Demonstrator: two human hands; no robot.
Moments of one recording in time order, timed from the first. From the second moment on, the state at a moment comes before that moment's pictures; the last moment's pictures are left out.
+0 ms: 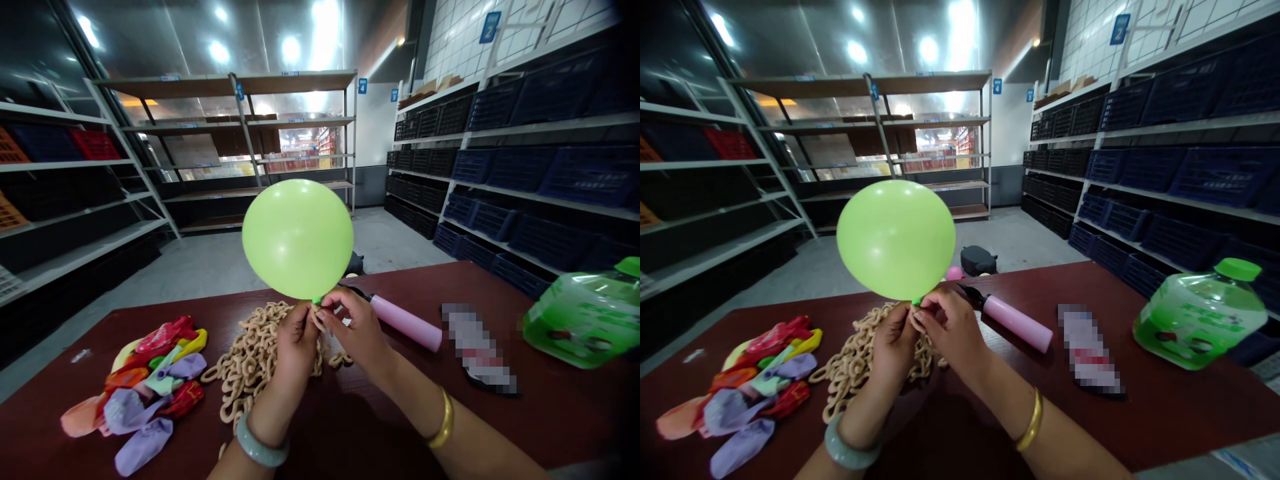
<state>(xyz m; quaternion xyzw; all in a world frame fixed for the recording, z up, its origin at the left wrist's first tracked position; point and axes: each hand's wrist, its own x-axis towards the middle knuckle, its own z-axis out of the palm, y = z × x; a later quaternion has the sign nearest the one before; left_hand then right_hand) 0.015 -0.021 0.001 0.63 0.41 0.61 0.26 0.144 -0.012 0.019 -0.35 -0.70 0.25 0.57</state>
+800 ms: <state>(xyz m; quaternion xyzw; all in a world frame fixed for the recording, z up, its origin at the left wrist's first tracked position) 0.017 -0.019 0.004 0.60 0.44 0.61 0.29 0.141 -0.007 0.023 -0.34 -0.59 0.46 0.57</state>
